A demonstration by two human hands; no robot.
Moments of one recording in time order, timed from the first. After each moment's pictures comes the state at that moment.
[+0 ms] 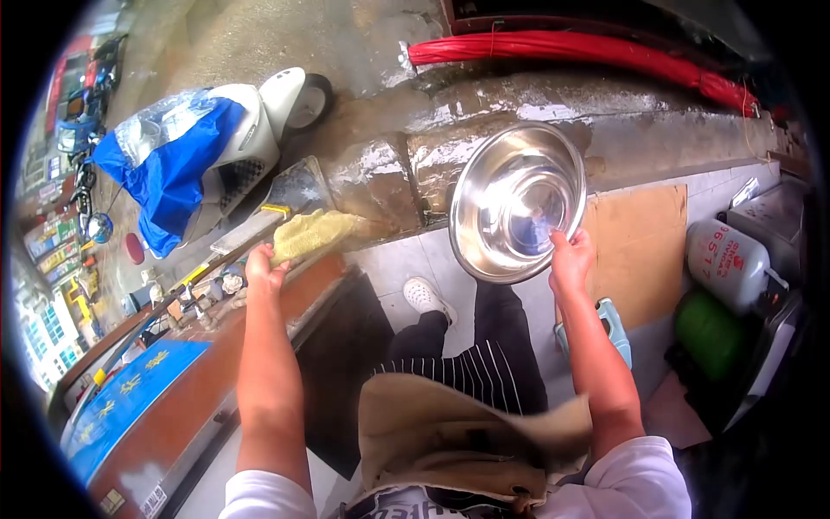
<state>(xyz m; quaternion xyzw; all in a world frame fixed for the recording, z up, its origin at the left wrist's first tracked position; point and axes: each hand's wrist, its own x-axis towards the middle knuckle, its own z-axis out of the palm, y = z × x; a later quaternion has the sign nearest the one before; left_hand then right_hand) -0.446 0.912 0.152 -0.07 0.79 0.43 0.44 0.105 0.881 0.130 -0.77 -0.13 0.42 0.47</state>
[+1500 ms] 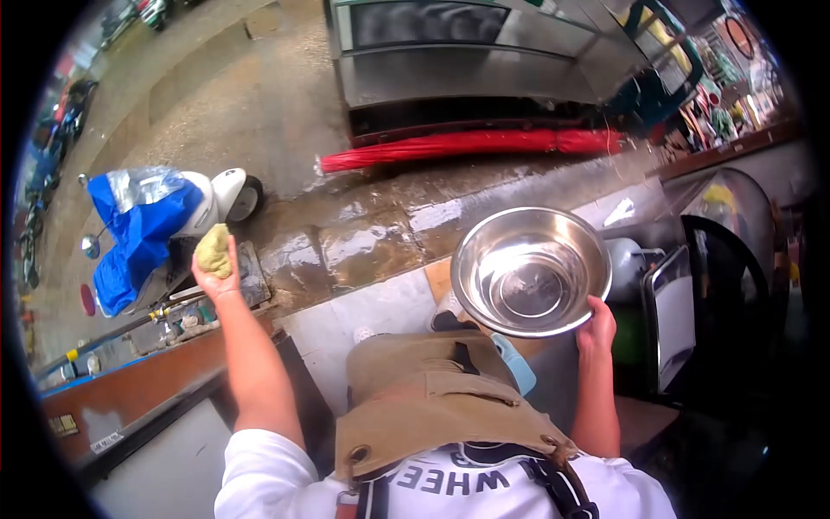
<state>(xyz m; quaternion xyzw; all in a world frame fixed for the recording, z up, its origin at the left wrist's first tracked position) -0.311 0.926 0.370 -0.05 0.29 0.78 0.56 0.416 0.695 0.474 -0.65 0.03 0.36 0.67</state>
